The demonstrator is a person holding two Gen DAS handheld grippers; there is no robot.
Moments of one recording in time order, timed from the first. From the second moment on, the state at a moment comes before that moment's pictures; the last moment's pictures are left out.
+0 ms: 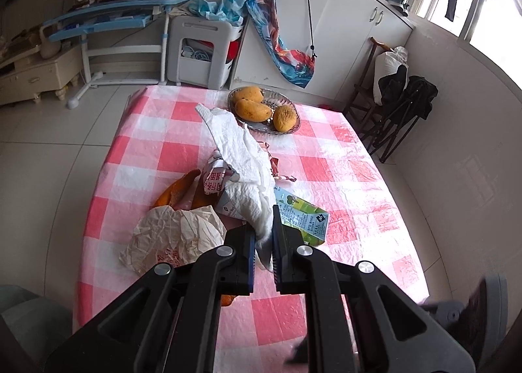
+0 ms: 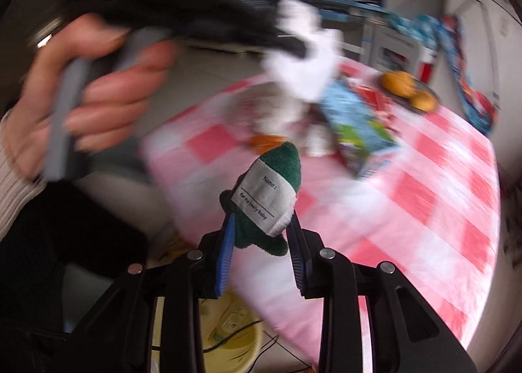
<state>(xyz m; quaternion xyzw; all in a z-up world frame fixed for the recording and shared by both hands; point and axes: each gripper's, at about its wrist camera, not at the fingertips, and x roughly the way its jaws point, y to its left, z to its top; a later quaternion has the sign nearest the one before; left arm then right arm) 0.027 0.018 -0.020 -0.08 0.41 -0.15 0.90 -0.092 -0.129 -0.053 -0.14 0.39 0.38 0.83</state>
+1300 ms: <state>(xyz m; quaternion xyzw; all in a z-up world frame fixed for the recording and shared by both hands) -0.073 0.016 -0.048 -0.04 0.43 -0.09 0.90 -0.072 -0.149 -0.037 -0.14 0.38 0.29 0.87</state>
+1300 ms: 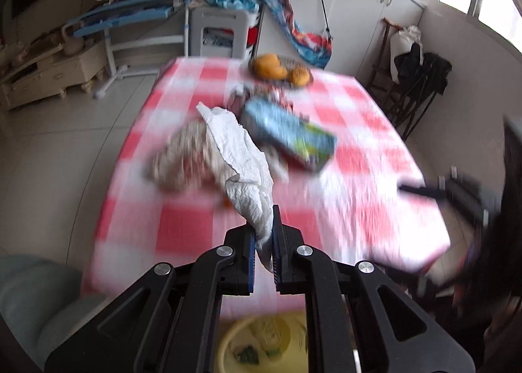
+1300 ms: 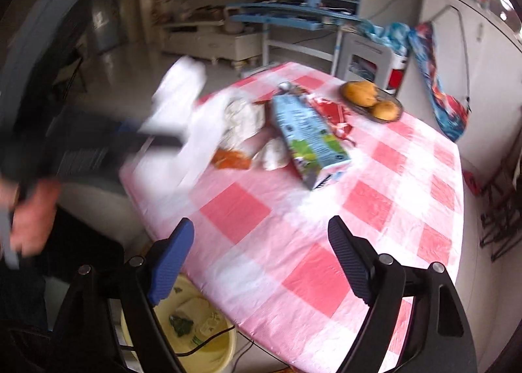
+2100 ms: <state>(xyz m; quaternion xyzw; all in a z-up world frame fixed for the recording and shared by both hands) -0.169 0.036 -0.096 -0.07 0.49 0.01 0.87 -0.075 -0.176 -0.036 -0.08 0.39 0.23 0.89</state>
